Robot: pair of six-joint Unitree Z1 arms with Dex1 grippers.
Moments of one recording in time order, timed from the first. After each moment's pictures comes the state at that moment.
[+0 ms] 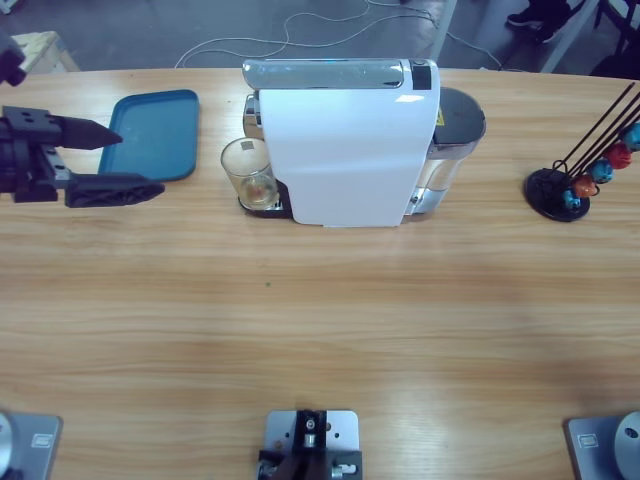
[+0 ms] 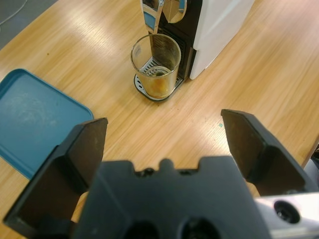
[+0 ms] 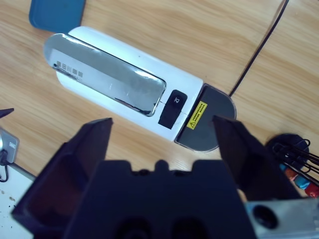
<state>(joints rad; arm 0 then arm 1) -0.60 1.29 -0.80 0.21 -0.24 0.23 0.60 2.08 -2.52 1.51 0.07 0.19</state>
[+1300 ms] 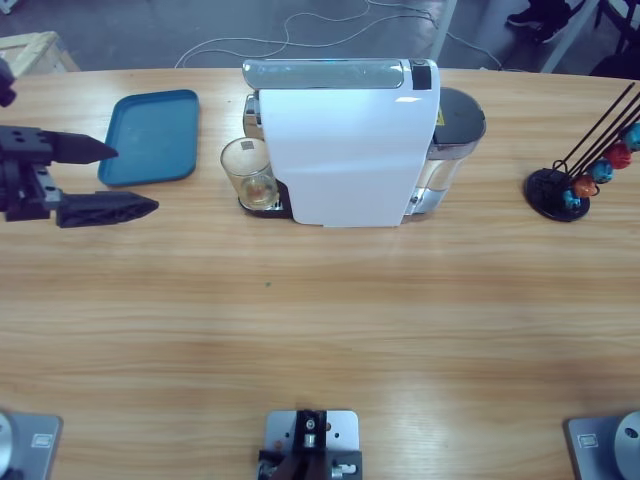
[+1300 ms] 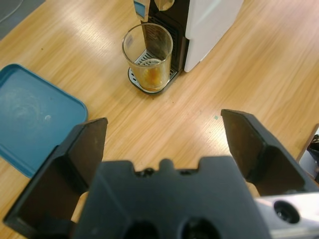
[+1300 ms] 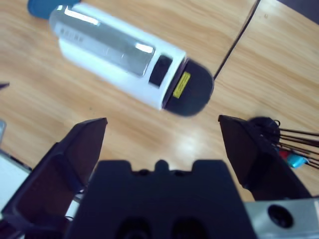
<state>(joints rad) -0.62 1.24 -0.76 0.21 -0.24 0.23 0.65 1.80 -2.24 1.44 -0.02 0.17</state>
